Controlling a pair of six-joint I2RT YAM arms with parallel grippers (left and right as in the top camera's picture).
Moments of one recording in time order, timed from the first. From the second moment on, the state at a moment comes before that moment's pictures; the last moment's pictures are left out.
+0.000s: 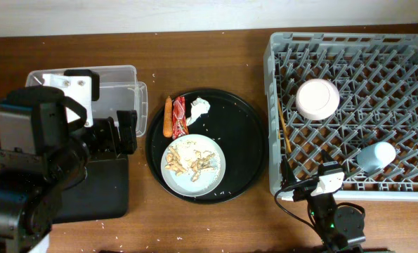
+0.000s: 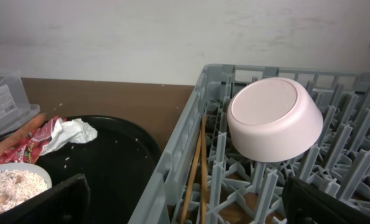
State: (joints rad) left arm -0.19 1.18 1.82 -1.35 0.01 -0.16; right arm 0.17 0.02 0.01 -0.08 -0.01 0.03
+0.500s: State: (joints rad) left arm -0.19 1.25 1.76 -1.30 0.13 -0.25; right arm 0.17 0.02 0.01 -0.07 -0.01 0.03
